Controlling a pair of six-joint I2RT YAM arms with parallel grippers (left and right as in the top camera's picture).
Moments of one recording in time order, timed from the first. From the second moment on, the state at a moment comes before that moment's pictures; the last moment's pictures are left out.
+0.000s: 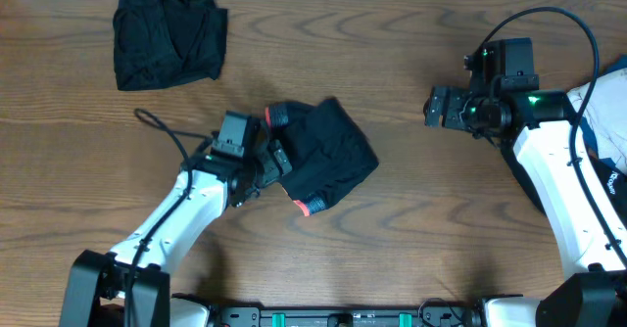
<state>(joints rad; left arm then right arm) -0.30 1.47 0.75 -0.47 0.16 -0.84 0.09 1.52 1.25 -0.83 -0.11 0.28</state>
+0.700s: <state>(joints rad) -0.30 1.53 0.65 -0.19 0.31 -0.98 0.09 1.52 1.25 -0.84 -0.10 0.27</state>
